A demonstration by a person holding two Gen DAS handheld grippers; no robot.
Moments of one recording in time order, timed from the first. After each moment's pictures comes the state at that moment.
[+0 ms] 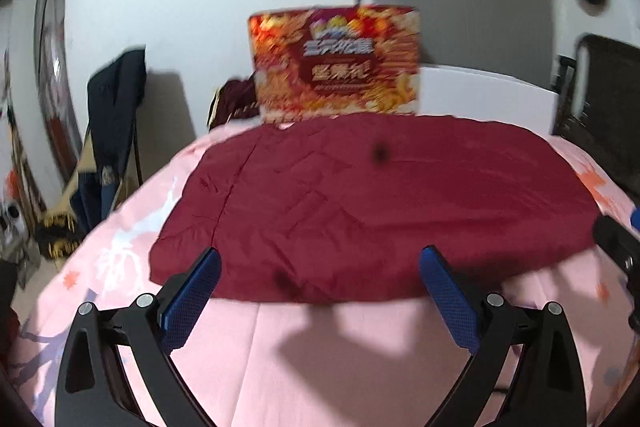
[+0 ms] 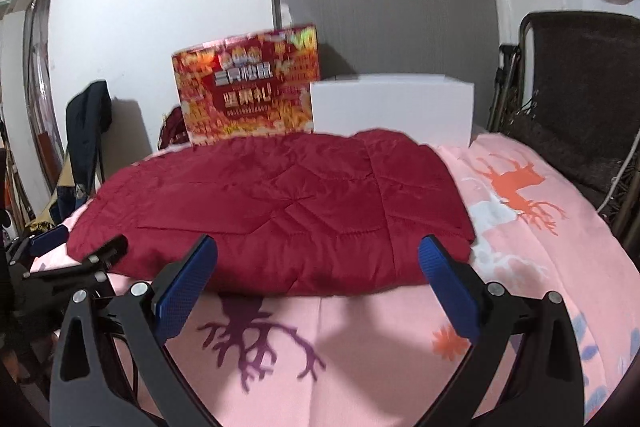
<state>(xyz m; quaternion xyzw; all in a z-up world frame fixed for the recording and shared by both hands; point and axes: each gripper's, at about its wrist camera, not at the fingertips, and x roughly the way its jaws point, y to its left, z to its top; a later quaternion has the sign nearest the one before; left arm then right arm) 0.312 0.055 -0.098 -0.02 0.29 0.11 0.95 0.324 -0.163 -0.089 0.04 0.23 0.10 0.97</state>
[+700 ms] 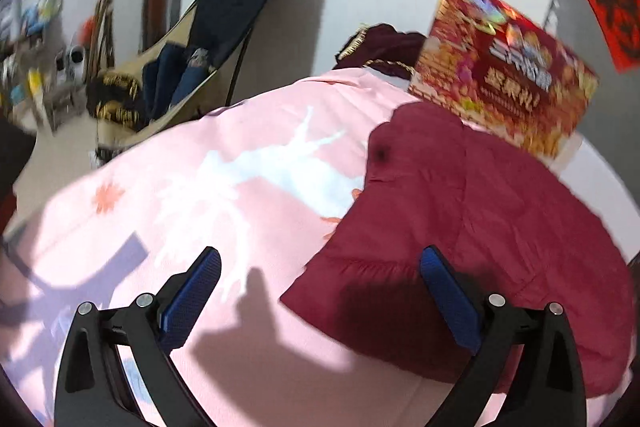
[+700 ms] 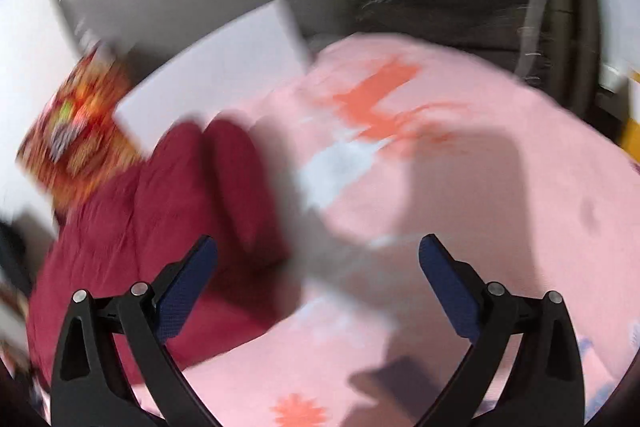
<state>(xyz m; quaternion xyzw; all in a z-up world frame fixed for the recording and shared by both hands) 0.320 0.206 -0.124 -0.22 0.33 0.27 0.88 0.393 -0.314 -0.130 0.26 0.31 -0.12 0.91</state>
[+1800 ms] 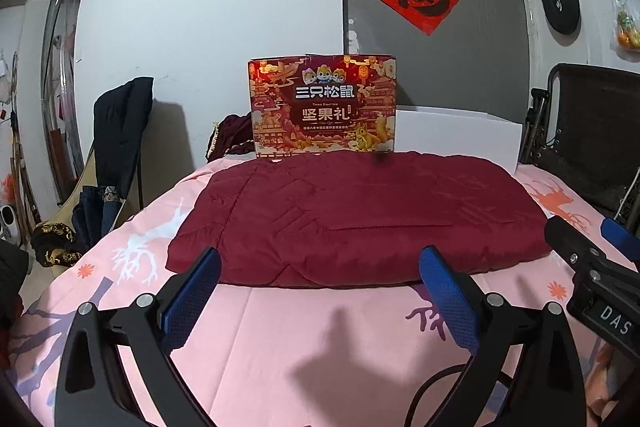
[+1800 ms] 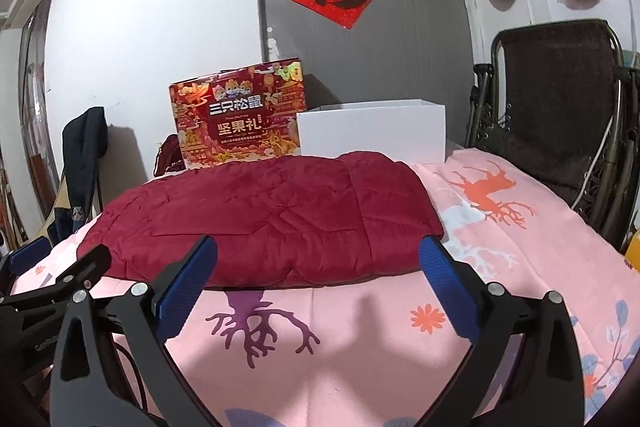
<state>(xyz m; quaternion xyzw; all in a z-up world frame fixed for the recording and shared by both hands) 0.227 0.032 -0.081 -0.01 0.21 0.09 0.97 0.253 -0.171 -0.082 0.05 0.17 0.07 0.98</state>
